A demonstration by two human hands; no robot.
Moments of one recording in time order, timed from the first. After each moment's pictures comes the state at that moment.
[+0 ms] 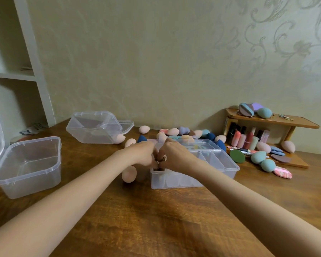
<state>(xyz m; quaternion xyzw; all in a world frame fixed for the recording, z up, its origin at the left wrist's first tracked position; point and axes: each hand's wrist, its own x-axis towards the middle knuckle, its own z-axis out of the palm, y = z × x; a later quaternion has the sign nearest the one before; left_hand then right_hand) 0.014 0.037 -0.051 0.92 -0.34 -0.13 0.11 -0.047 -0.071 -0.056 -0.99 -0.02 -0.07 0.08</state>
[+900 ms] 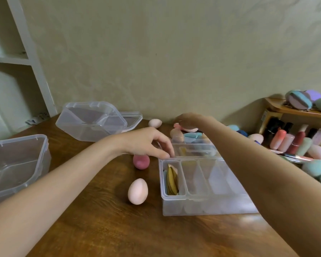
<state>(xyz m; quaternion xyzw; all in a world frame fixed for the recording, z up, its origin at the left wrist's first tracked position) 0.096 0.044 -0.054 0.81 -0.47 -0.20 0.28 0.155 -0.165 -0.065 -1.00 0.05 0.08 0.00</state>
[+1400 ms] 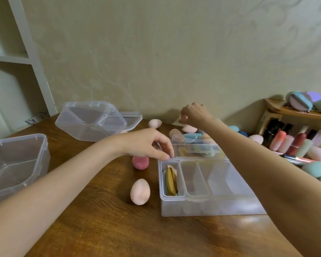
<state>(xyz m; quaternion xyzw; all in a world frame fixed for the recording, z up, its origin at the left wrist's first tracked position) 0.088 0.045 -0.053 0.81 -0.48 -0.19 0.28 0.145 -0.178 -0.060 -0.99 0.04 -0.13 -0.06</state>
